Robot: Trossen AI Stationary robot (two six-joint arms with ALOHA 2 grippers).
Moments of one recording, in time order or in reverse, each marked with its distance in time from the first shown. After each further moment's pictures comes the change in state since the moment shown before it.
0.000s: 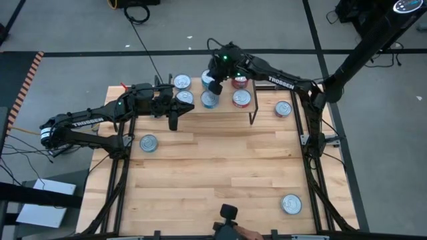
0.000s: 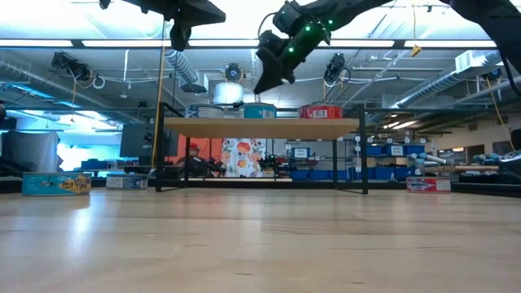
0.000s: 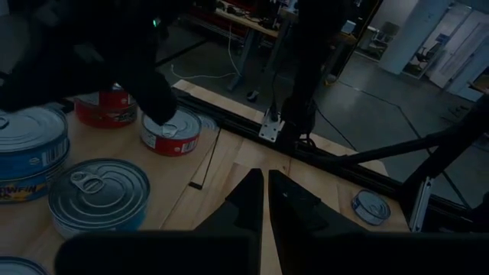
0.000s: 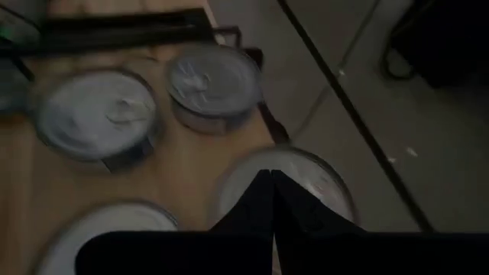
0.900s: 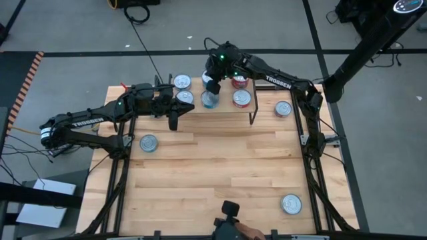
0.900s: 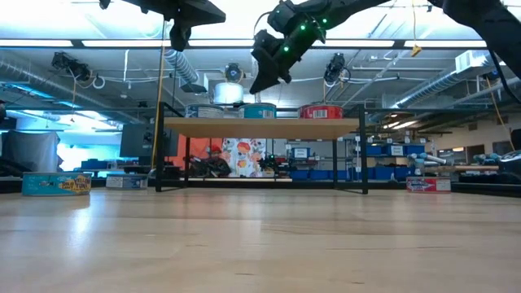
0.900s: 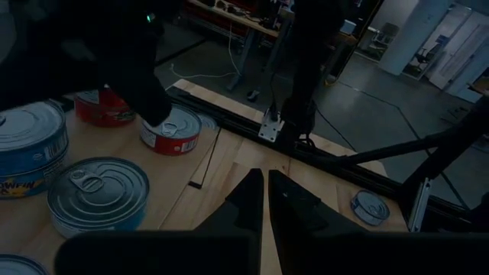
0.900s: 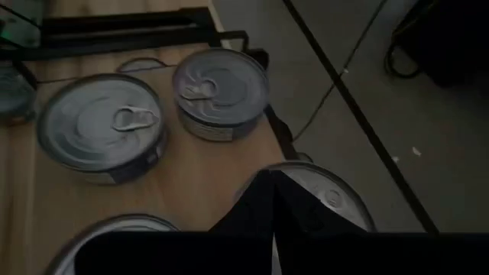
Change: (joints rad) left arm 0.000 0.000 0.000 -0.001 0.000 -0.008; right arm 0.005 0.048 0.092 -0.063 0.031 -0.001
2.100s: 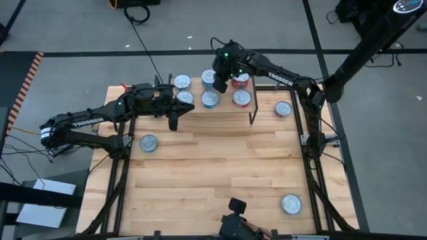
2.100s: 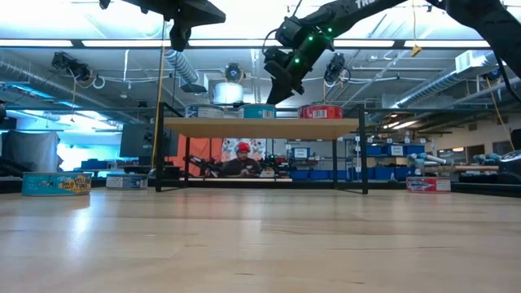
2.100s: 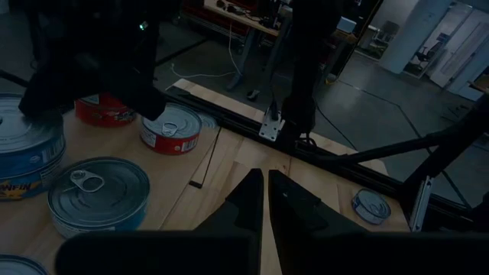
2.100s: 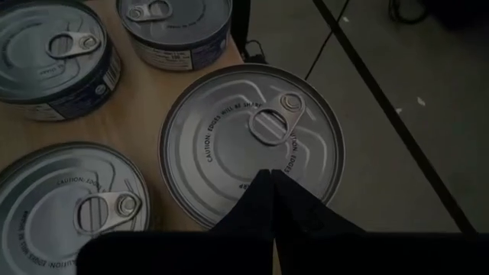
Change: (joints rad) left arm 0.000 0.000 0.000 -0.002 0.000 0.007; right arm -0.061 -0.013 -0.060 -0.082 -0.030 0.010
